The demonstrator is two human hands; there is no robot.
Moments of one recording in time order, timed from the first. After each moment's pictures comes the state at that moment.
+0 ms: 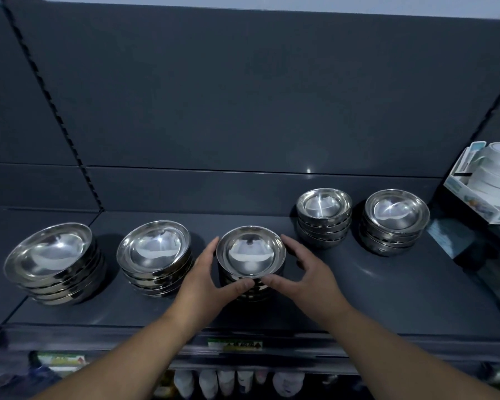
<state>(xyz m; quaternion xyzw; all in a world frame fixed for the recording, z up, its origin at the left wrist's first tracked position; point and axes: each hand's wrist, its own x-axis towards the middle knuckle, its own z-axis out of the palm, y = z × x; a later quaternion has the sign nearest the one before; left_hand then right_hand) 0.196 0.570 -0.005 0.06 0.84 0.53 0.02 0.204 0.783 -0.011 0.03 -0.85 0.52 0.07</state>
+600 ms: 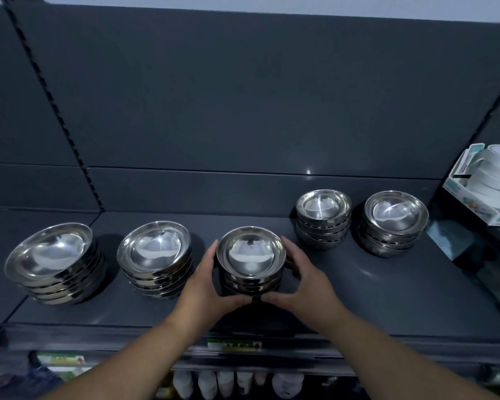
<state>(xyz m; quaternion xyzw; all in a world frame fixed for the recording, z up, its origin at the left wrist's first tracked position) 0.201 0.572 -0.009 0.07 0.86 0.50 0.03 0.209 0.783 -0.018 0.05 -0.86 0.50 0.03</state>
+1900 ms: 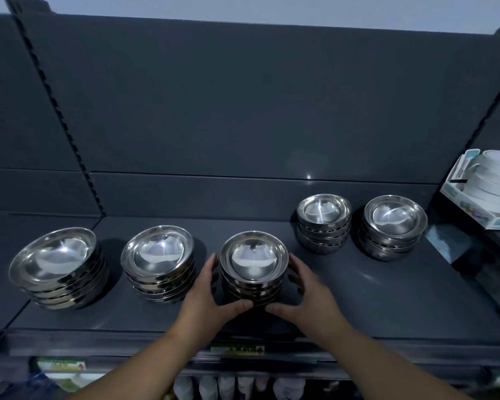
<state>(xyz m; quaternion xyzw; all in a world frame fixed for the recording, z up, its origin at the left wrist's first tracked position) 0.207 0.569 -0.018 0.04 0.83 0.55 0.04 0.217 0.782 -0.034 0.01 -0.87 0.48 0.03</state>
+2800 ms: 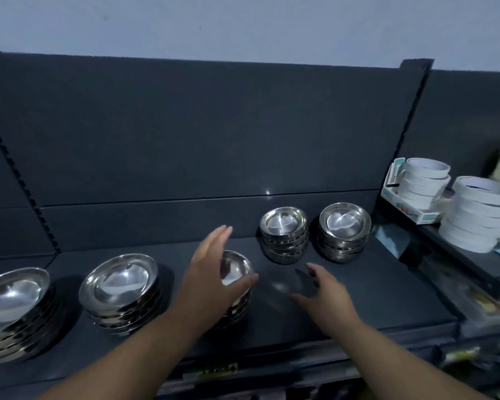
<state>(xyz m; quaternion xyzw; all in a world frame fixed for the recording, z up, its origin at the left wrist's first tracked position) 0.193 0.614 0.051 0.24 0.87 0.41 -0.11 0.233 0.842 -0.007 -0.17 -0.92 0.35 0.09</state>
